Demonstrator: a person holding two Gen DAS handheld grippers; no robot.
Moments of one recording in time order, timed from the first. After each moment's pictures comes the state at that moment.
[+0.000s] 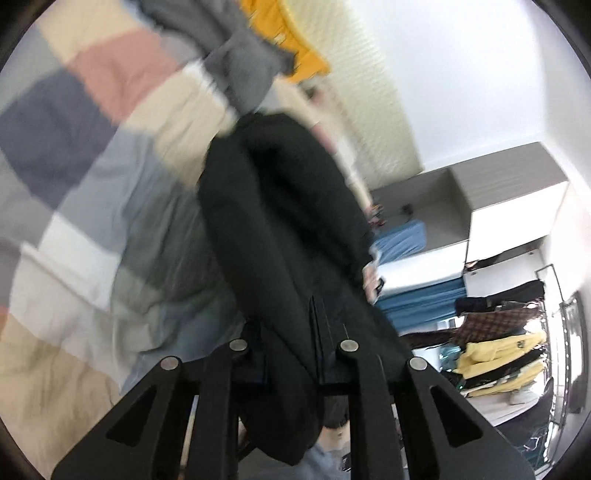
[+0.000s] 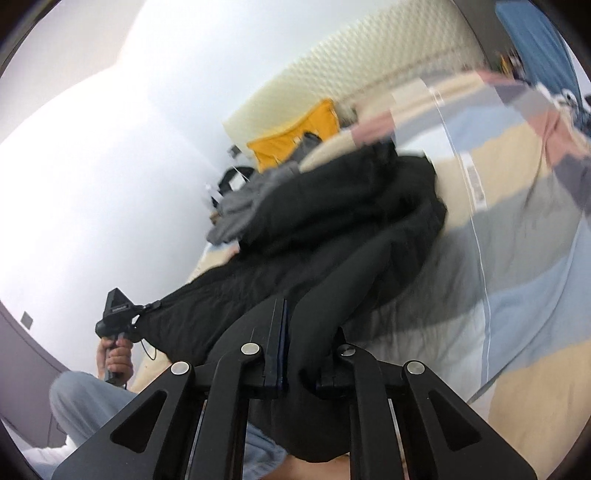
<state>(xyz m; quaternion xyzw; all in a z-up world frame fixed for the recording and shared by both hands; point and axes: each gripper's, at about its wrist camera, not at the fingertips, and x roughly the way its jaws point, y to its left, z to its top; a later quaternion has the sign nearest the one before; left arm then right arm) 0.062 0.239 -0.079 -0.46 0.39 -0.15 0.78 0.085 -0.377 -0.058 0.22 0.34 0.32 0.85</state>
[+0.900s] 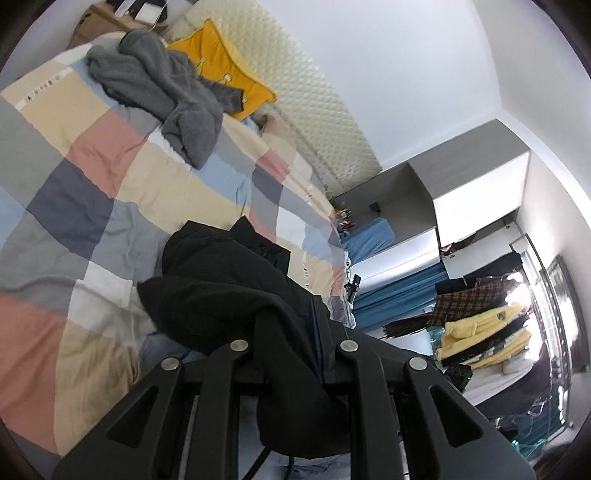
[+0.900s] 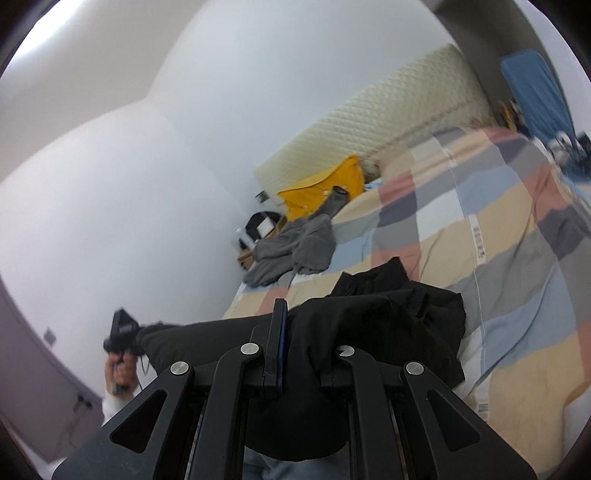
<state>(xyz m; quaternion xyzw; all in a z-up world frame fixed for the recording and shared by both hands) 0.031 0.264 0.033 -0.41 0.37 -0.18 0.81 0.043 -0.389 0.057 0.27 0.29 0.31 0.87</state>
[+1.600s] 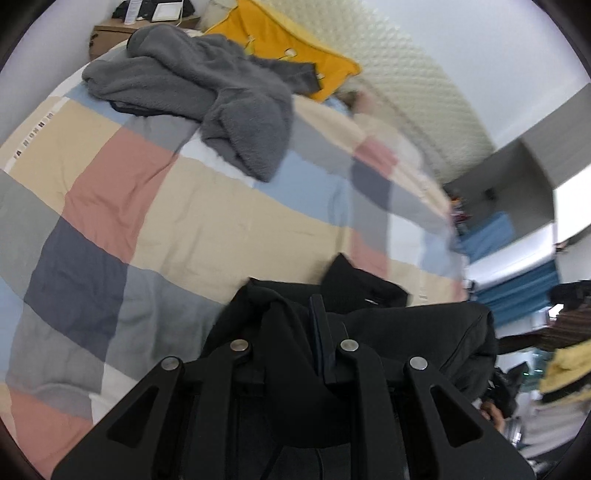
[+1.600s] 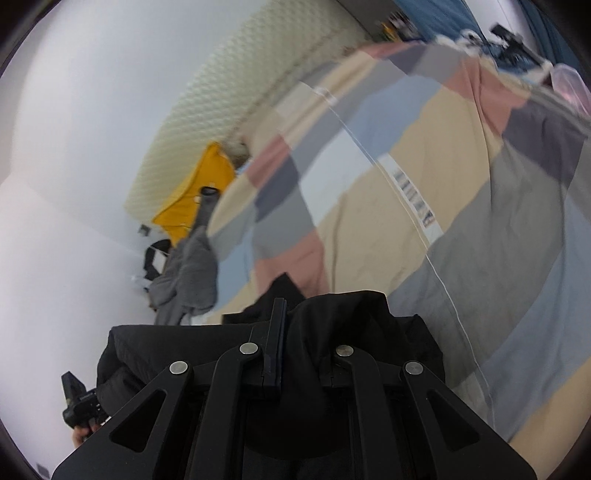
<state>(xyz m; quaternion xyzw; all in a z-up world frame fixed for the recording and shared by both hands) 0.247 0.215 -0.042 -0.28 0.48 -0.01 0.83 0.286 -0.383 -0.110 0.37 0.41 0.11 0.83</state>
